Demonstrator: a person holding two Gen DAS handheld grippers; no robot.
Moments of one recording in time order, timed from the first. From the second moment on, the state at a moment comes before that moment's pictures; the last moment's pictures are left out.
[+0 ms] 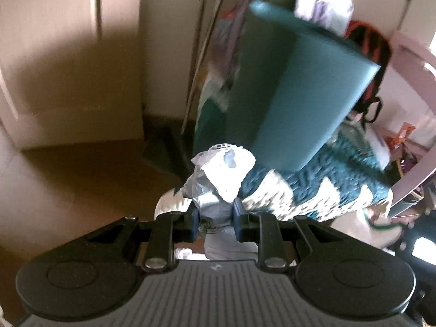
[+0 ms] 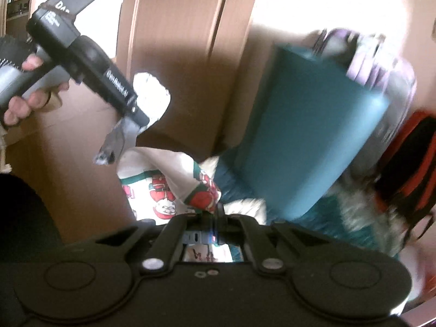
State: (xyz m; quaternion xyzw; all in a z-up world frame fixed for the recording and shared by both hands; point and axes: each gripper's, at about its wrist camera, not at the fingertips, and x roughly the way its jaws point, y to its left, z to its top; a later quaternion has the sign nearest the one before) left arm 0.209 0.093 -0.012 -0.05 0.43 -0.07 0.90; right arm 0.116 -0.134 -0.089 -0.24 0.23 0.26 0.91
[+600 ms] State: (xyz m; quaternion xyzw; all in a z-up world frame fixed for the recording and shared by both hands) left arm 0.262 0.036 0.149 -0.06 0.31 -0.08 0.94; right arm 0.209 -0.163 0.104 -0.20 0.09 0.15 0.96
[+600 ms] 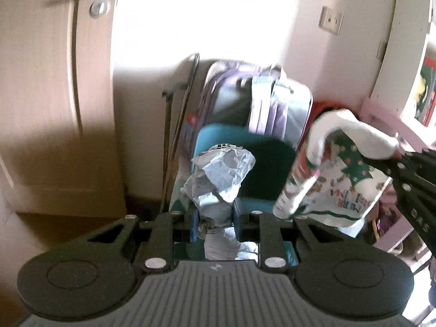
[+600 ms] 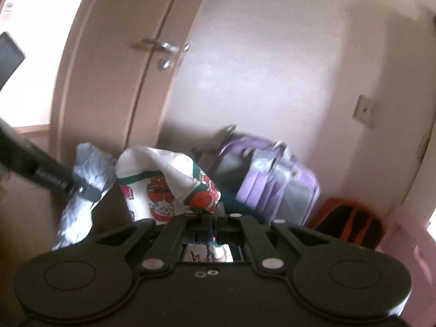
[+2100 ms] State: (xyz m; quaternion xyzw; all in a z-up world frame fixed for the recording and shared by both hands) left arm 0.450 -0.024 0.048 -0.02 0.42 -0.09 0.90; right arm 0.412 -0.172 0.044 -0.08 0.26 0.17 0.95
